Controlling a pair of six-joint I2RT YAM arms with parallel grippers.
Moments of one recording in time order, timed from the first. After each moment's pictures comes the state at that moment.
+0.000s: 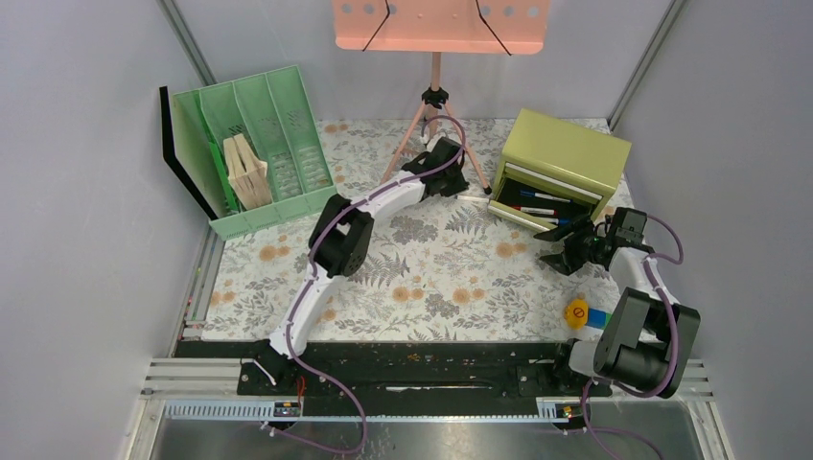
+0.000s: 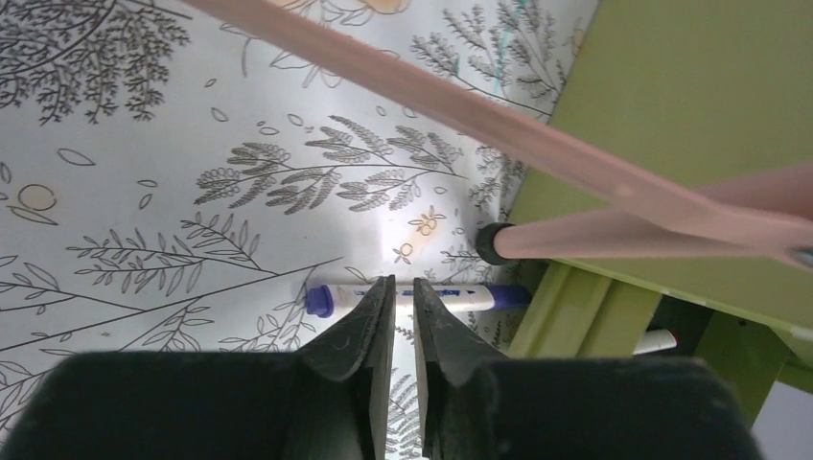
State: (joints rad) left arm -0.67 2.50 2.14 -0.34 -0.04 -0.90; right arm -0.39 1.29 0.66 -0.41 -0.68 0.82
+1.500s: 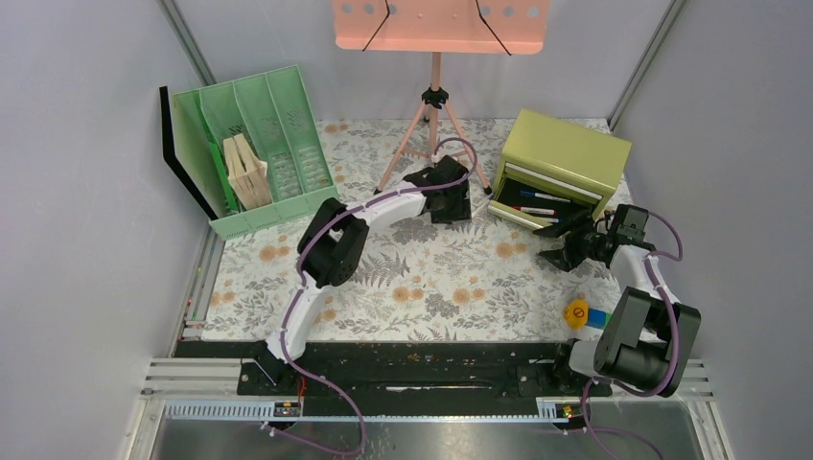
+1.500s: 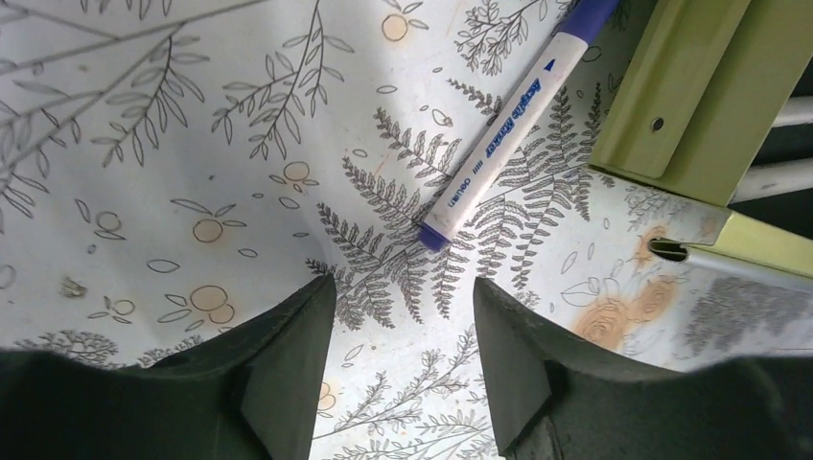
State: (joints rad) left arm -0.74 2.33 1.87 -0.45 0.04 -0.74; right arm -0.39 1.31 0.69 -0.41 -0.73 0.82
